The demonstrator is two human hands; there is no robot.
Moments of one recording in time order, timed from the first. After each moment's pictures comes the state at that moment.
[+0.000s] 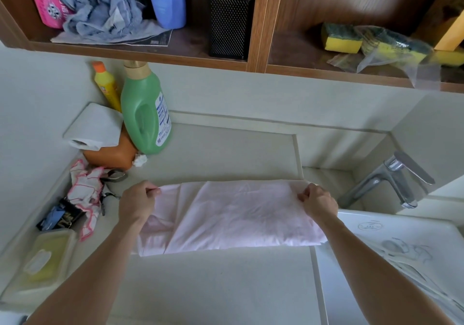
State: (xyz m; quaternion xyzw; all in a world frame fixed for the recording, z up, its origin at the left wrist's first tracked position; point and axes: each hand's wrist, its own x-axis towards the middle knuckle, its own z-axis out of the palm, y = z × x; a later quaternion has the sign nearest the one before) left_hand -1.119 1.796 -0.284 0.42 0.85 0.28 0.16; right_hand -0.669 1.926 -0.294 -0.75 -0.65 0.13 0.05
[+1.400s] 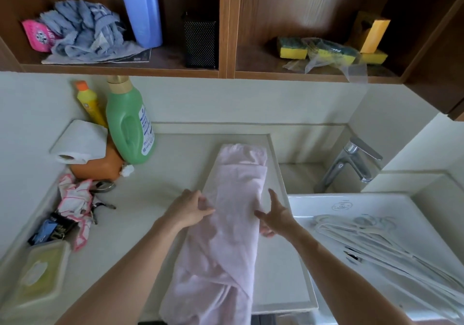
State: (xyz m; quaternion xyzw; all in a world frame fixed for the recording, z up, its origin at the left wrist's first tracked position) left_hand -0.995 1.800 -0.253 0.62 0.73 0.06 0.30; right_hand -0.723 1.809 -0.262 -0.66 -0.55 0.48 0.16
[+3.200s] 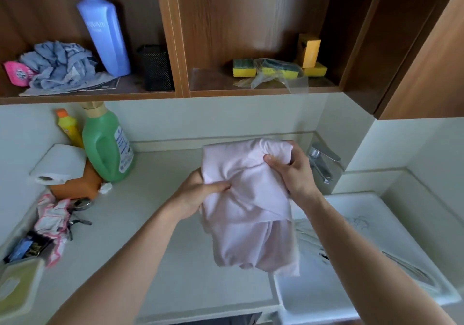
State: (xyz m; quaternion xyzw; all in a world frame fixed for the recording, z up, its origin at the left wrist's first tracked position) left_hand -0.871 1.792 -0.135 0.51 0.48 0.44 0.56; right_hand -0.622 1.813 -0.106 -0.48 -0.54 0.42 0.54
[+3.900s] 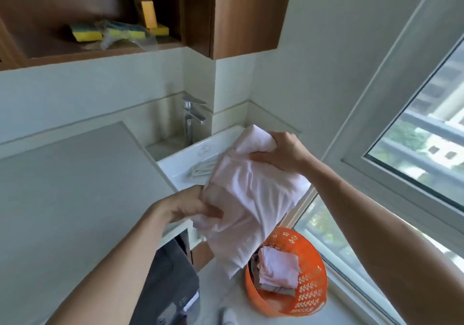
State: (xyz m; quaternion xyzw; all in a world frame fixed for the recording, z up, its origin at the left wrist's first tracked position) left_hand -0.742 1.633 -0.177 0.72 0.29 0.00 0.63; right_hand -0.479 1.534 -0.084 -0.77 -0.57 0.06 0.28
